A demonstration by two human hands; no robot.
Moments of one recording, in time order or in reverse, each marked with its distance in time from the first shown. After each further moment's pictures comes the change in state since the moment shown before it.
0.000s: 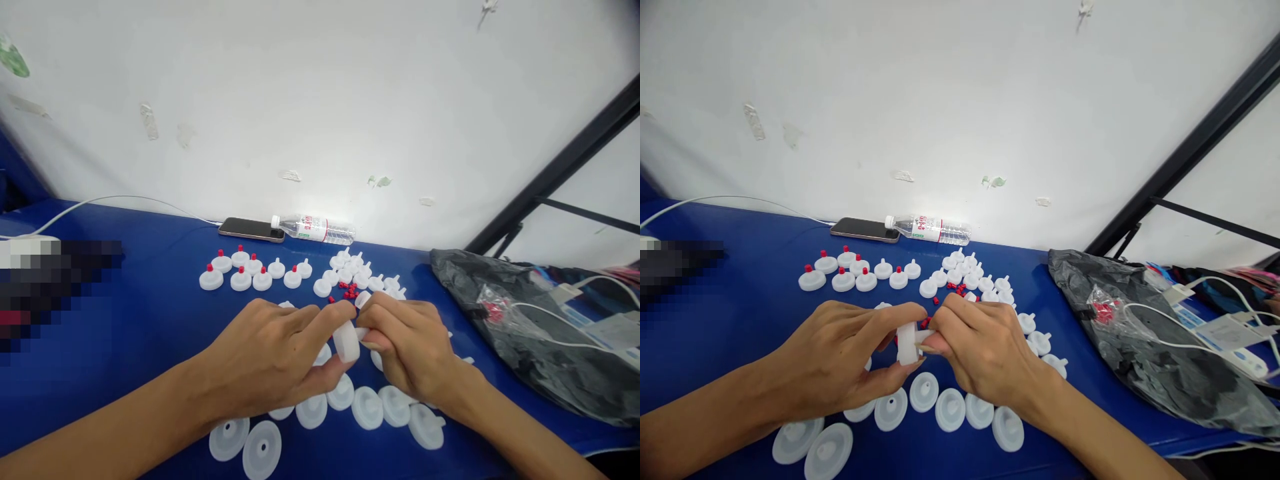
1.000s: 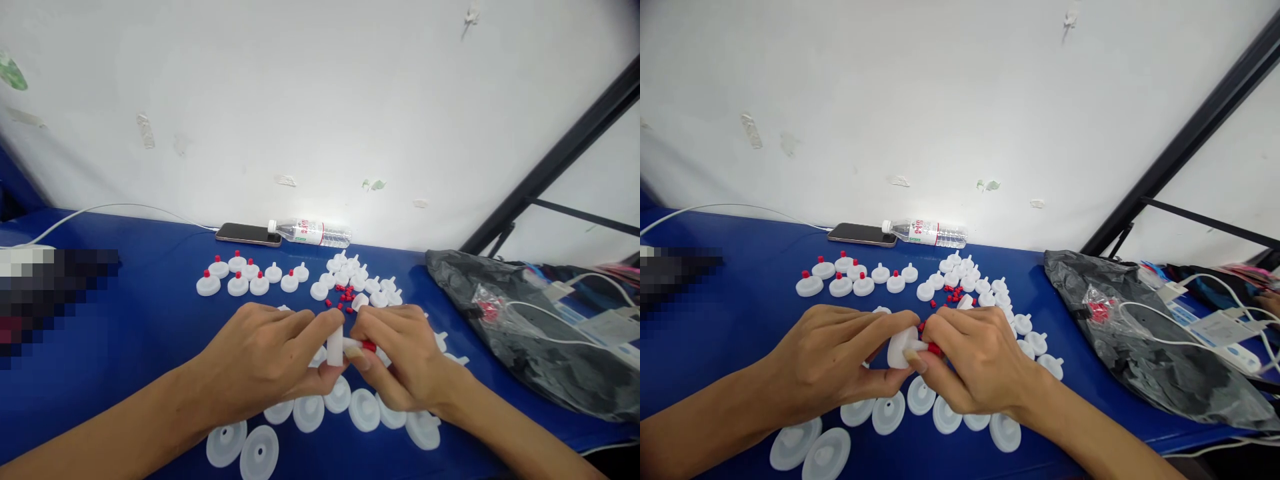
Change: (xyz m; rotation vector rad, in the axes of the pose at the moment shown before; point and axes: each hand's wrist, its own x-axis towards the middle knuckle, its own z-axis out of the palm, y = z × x) left_hand 0.001 -0.001 0.000 0.117 0.137 0.089; right_hand -0.004 -0.003 0.003 0.182 -0.024 0.028
